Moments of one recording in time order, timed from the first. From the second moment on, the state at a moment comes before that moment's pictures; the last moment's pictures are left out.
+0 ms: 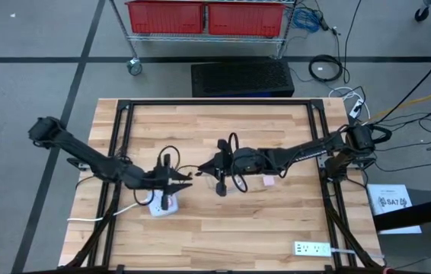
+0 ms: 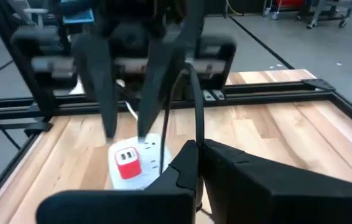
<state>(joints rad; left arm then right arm) -0.42 1.05 0.45 0.52 -0.43 -0.13 0.14 1.69 1.14 0.30 0.15 0.11</state>
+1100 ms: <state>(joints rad) -0.20 1.16 0.48 0.56 -0.05 -0.26 0.14 1.69 1.14 0.38 0.05 0.09</state>
